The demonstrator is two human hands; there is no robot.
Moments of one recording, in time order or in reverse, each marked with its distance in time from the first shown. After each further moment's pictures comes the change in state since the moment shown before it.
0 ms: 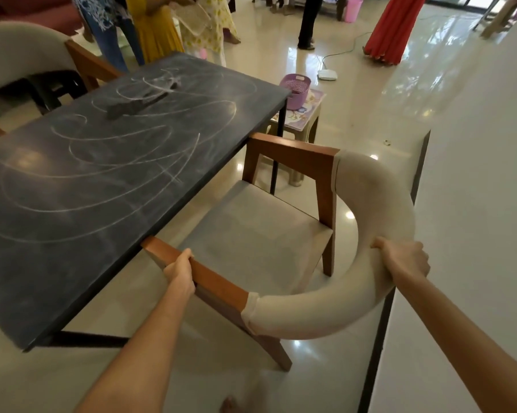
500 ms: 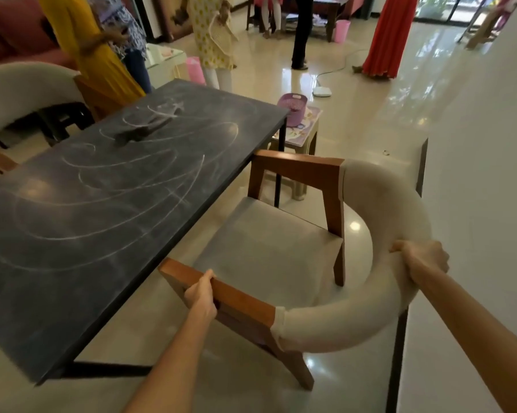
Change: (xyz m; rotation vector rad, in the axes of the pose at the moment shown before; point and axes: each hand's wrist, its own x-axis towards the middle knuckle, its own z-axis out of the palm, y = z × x) left_hand -0.009 0.010 0.047 -0.037 -0.125 -0.022; right_hand 0.027 -0.034 -0.026 0.186 0.099 0.035
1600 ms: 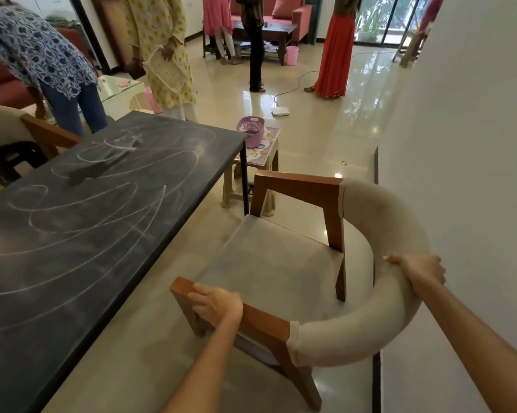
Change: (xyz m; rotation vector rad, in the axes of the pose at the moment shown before) left_hand -0.073 -0.051 0.052 0.994 0.090 0.384; right_hand 0.031 0.053 -0.054 -0.025 0.060 0.138
